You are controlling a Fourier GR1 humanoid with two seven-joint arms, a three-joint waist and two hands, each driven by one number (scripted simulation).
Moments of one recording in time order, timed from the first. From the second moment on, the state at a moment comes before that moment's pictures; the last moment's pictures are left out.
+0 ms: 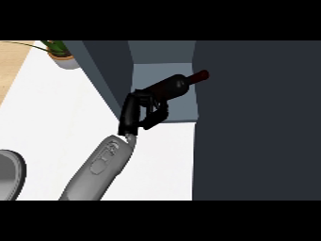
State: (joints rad) left arm -0.56 0.00 -0.37 -0.94 0.06 0.55 -0.14; right arm 0.39 -0.18 0.00 -2.38 -0.39 0.34 0.20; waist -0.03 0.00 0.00
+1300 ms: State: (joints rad) left arm -0.88 0.00 -0.41 -0.36 0.29 0.71 -0.24; right arm 0.40 -0.18 0.01 -2.36 -0.43 0.39 0.17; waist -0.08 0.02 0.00
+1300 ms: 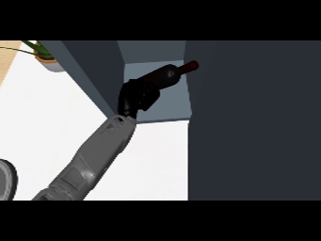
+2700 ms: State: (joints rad) left arm -1.10 0.02 -0.45 -0.14 0.22 0.84 -0.25; right arm 0.40 -0.21 0.01 -2.34 -0.47 0.45 0.12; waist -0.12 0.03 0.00
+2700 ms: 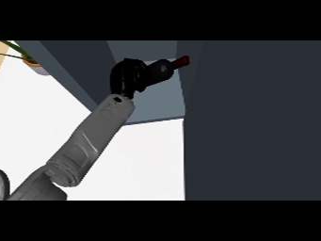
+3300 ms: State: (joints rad) left arm -1.15 0.03 -0.54 -0.11 0.17 0.92 -0.03; right arm 0.38 -0.23 0.01 -2.34 -0.49 0.46 0.13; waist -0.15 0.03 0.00
